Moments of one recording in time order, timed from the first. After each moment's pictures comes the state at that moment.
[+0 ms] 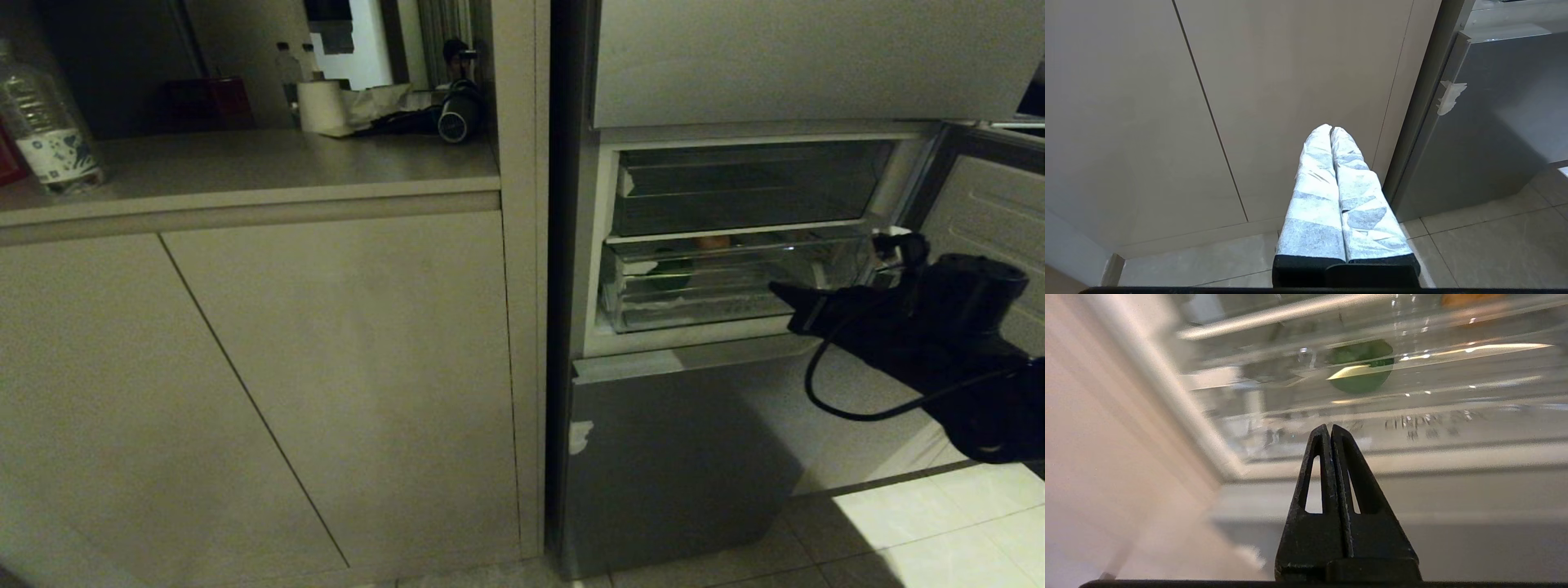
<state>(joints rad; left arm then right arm) 0.00 0.00 -0.03 0.06 0.00 0.01 -0.02 1.90 -0.77 -1.15 0.33 0.24</state>
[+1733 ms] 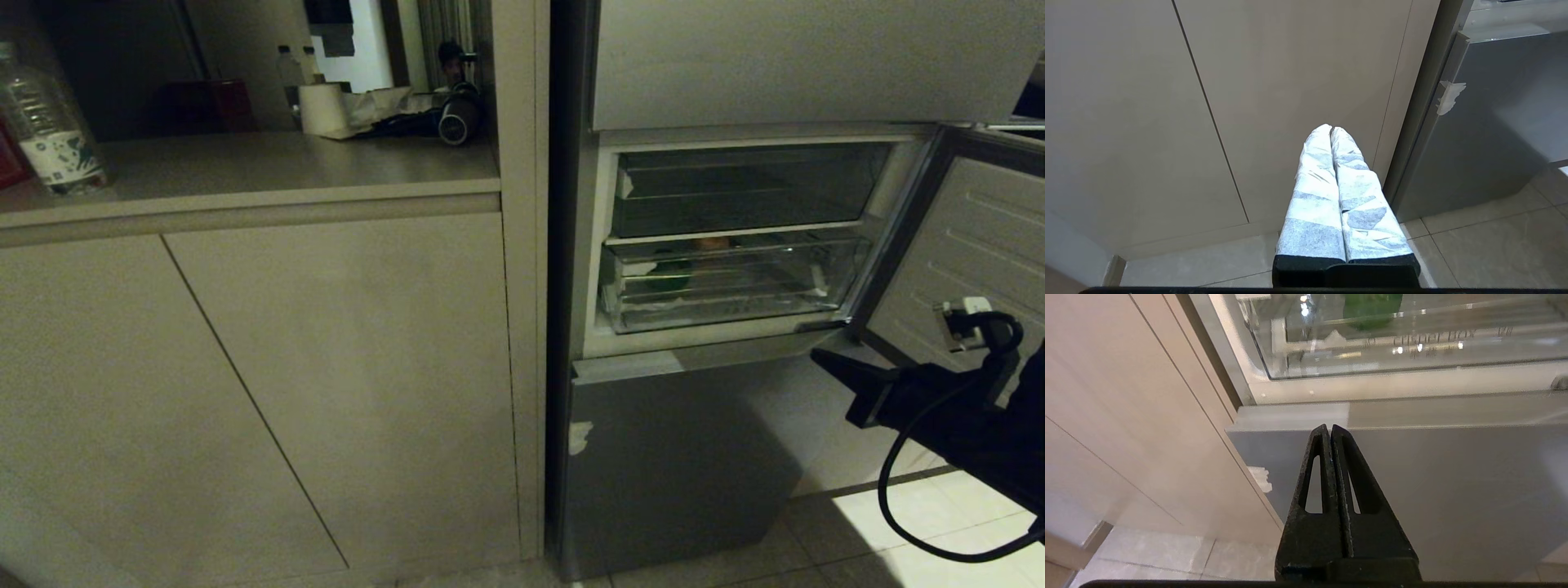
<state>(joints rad) 0.00 0.00 -0.03 0.07 0.00 0.01 -0.05 1.72 -0.32 -1.33 0.38 0.14</state>
